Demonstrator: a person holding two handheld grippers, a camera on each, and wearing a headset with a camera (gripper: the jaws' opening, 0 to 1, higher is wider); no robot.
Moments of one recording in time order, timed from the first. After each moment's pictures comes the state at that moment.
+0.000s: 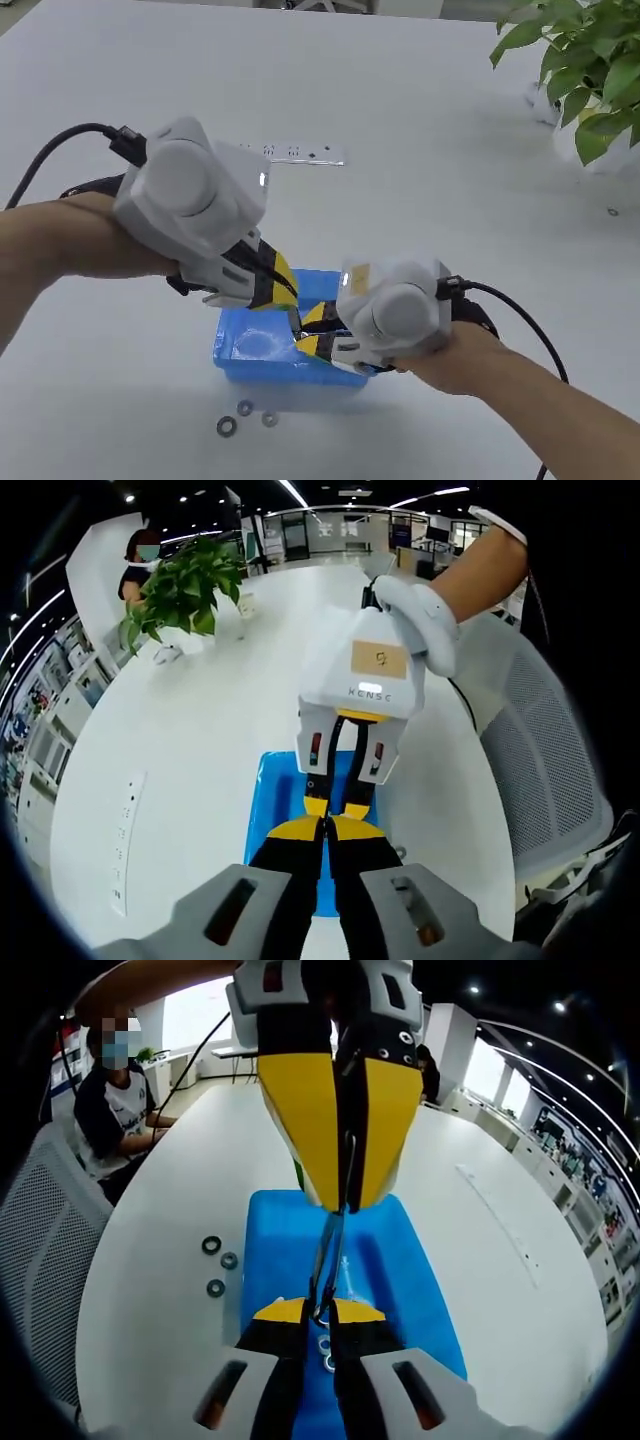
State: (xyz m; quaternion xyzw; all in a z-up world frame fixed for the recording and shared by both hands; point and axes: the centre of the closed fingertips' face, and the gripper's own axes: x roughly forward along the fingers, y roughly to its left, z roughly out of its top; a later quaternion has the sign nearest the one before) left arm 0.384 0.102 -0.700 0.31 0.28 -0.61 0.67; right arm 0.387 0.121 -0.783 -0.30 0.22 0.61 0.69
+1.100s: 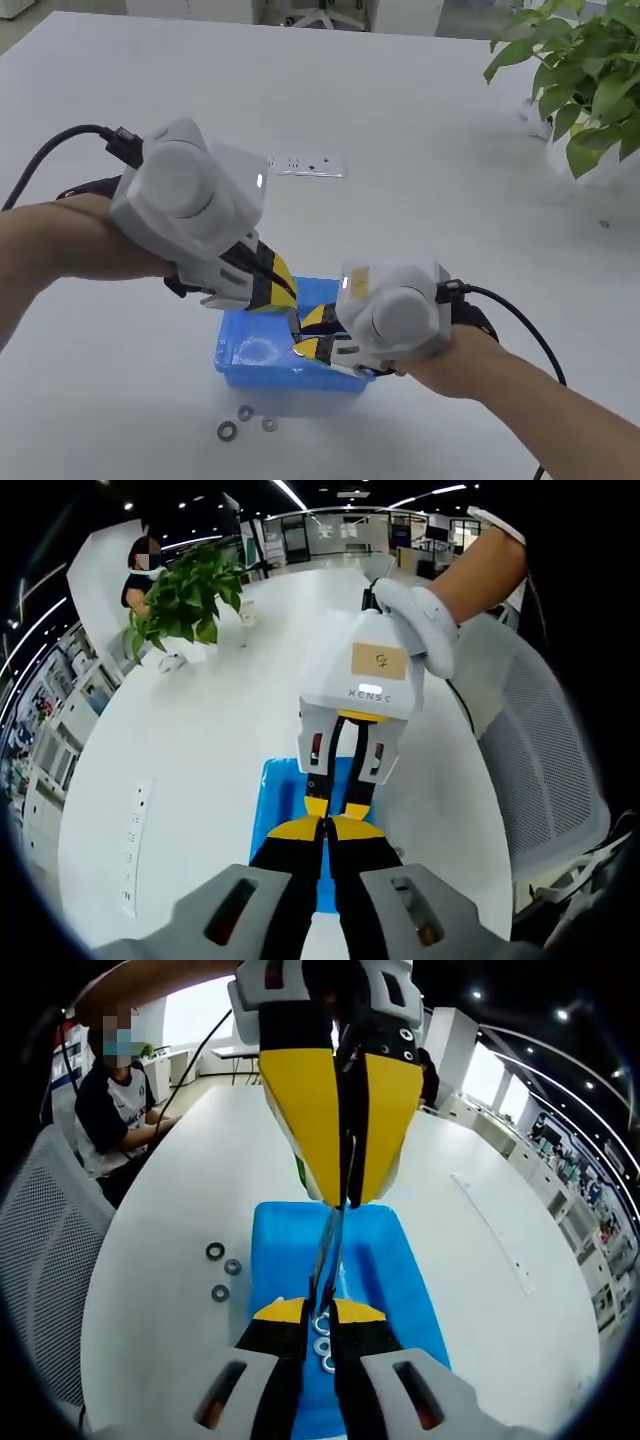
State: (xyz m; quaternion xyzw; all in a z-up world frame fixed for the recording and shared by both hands) left arm 0.377 0.103 -0.683 0.32 0.27 -0.61 0.68; right arm 0.384 0.120 -0.768 -0.31 0.21 0.61 0.70
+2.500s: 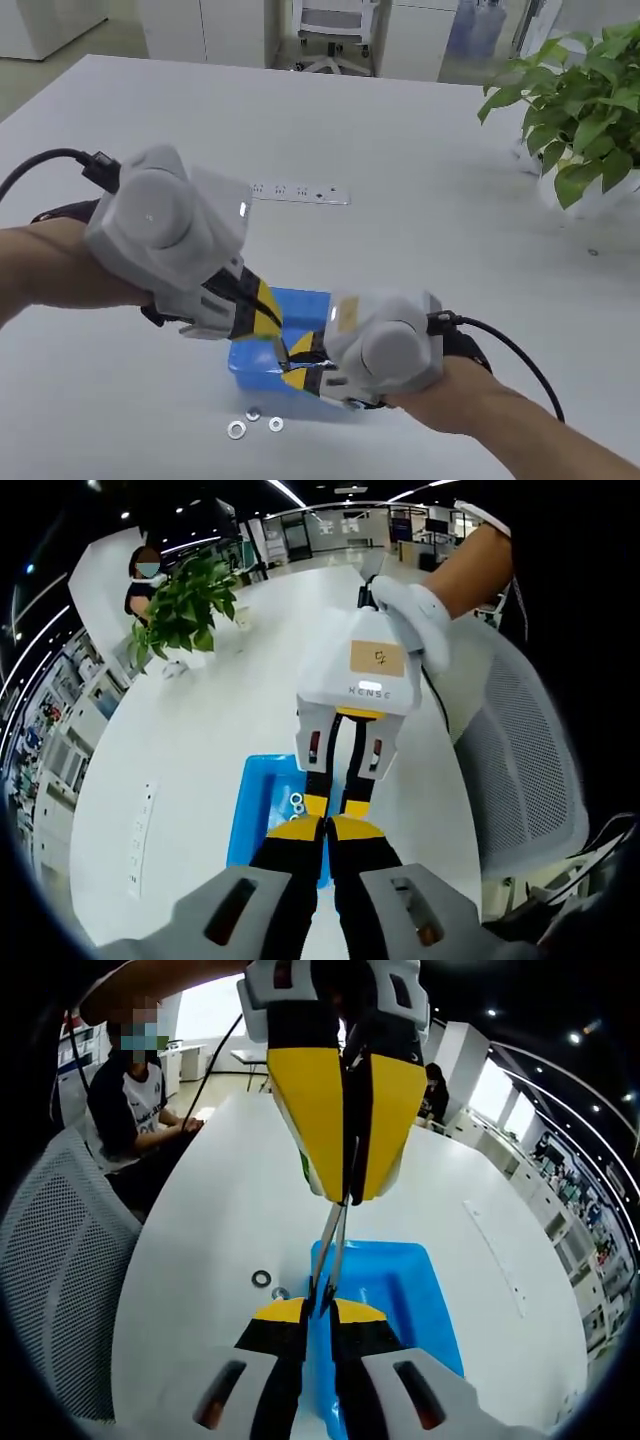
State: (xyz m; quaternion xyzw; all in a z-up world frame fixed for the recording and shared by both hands) left arm 0.327 0.119 -0.660 0.34 0.26 -0.59 0.68; right arm 0.336 0.137 -0.744 -0.33 0.19 0.62 0.69
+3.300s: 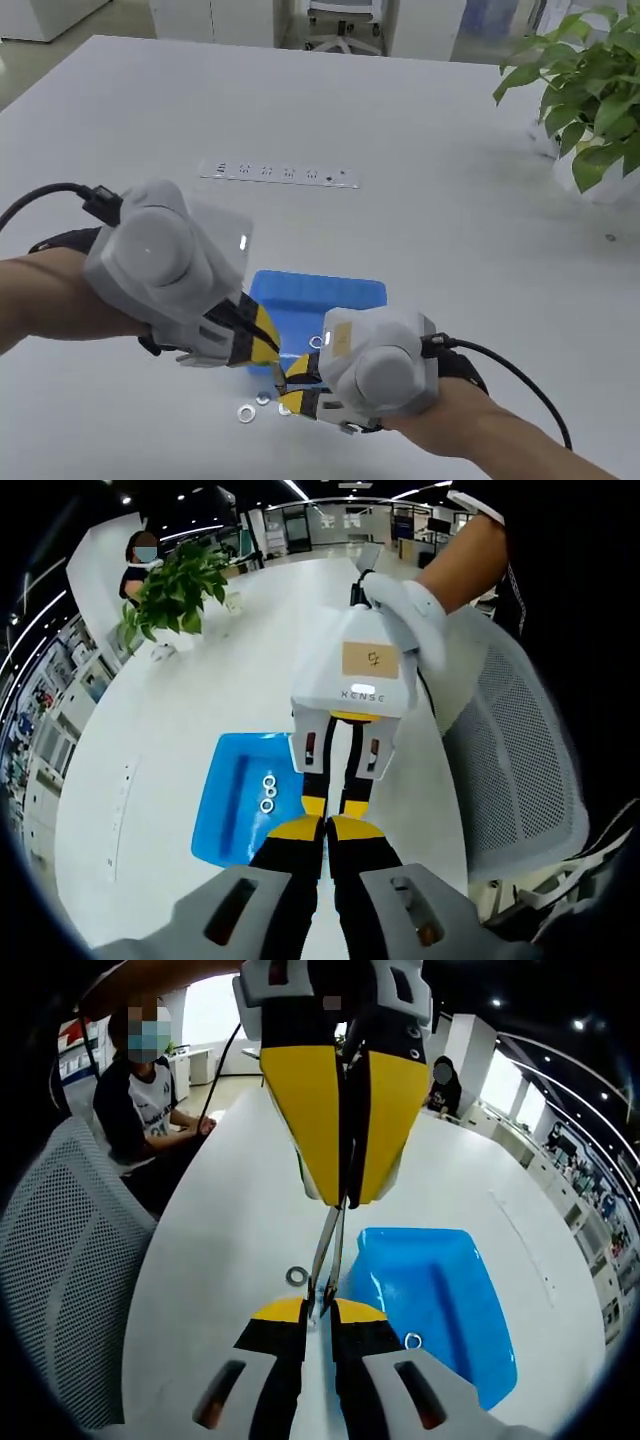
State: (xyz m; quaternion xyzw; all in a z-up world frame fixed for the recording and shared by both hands) left arm 0.306 0.125 -0.691 0.33 0.29 -0.59 0.67; right arm 0.309 0.145 -0.776 -0.31 0.21 0.64 0.67
